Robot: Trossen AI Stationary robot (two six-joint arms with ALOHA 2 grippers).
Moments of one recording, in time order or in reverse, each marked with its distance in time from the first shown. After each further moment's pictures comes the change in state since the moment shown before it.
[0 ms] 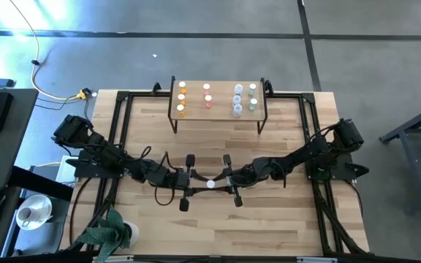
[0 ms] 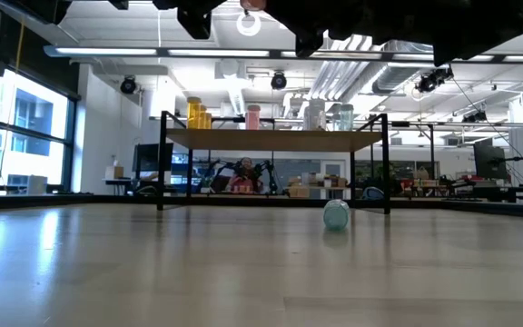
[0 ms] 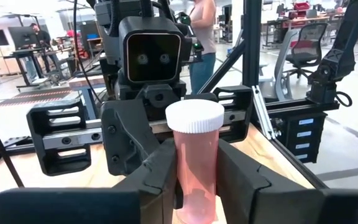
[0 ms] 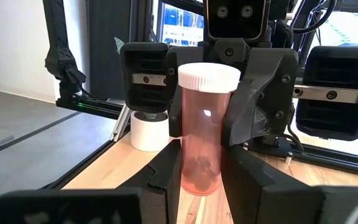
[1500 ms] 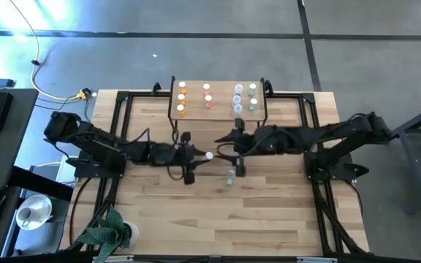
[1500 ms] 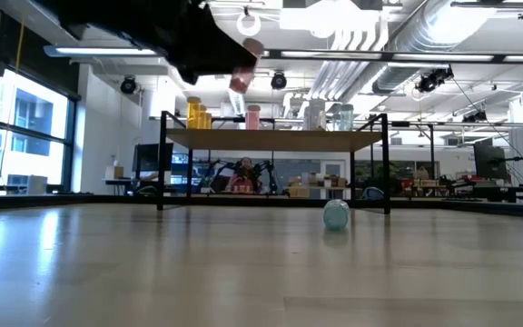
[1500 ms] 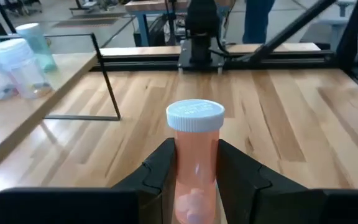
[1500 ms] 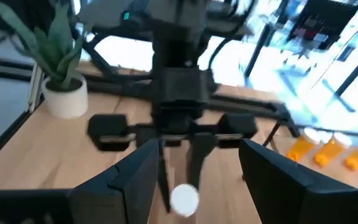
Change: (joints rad) left arm 0.232 -0.148 -0.001 -0.434 0.004 -0.116; right arm -0.133 -0.339 0.430 -1.102 0.188 -0.008
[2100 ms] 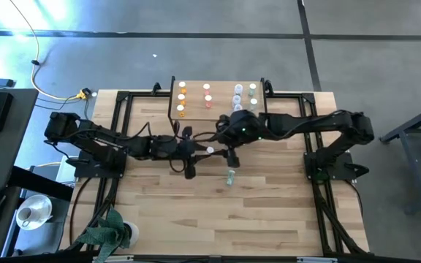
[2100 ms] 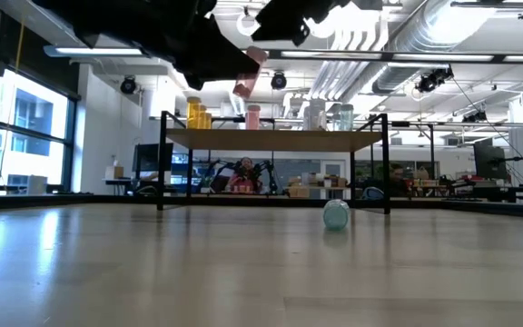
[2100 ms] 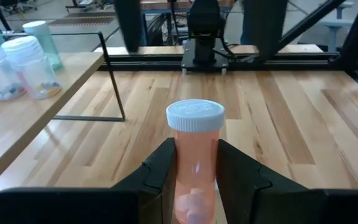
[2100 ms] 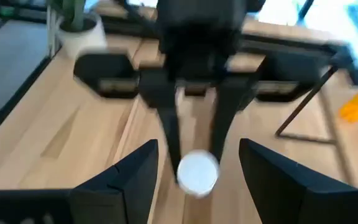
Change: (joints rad) left arm 0.087 0.000 0.000 0.007 0.095 0.016; right arm -0.177 0.177 0.150 -0.234 -0.331 -0.021
